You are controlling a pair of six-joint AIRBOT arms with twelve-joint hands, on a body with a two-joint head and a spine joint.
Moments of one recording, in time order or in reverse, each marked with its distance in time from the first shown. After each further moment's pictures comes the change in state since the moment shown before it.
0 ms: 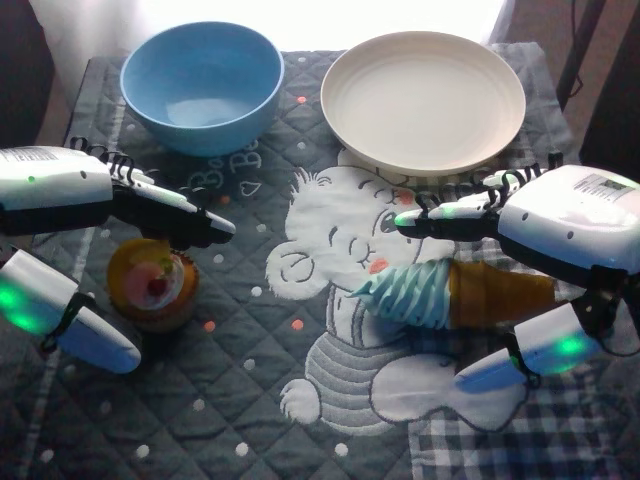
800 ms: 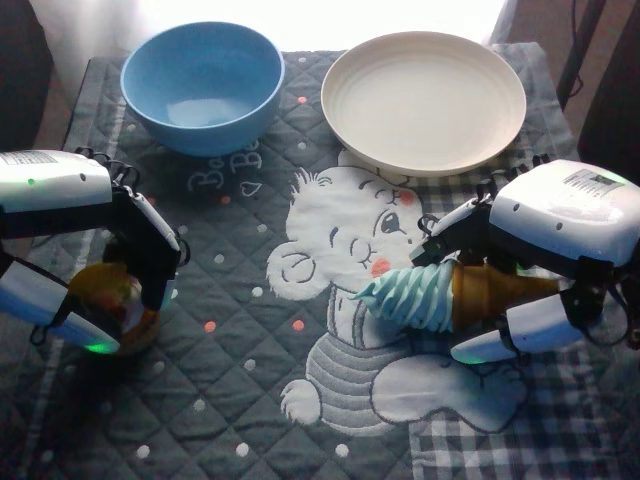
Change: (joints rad) left arm 0.006 -0.004 0.003 -0.006 -0.002 -0.003; right arm 0.000 -0.041 0.042 0.027 0.023 0.003
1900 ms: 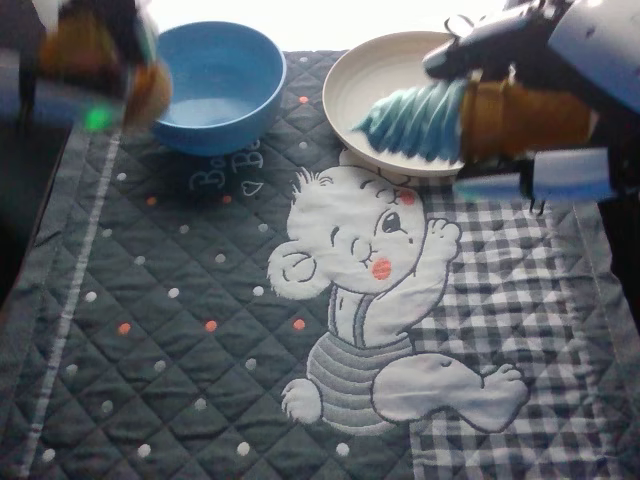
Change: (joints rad) left arm -0.220 0.064 0.018 -0.503 -0.248 0.452; right arm 0.151 0.117 -0.035 0.066 0.270 -0.158
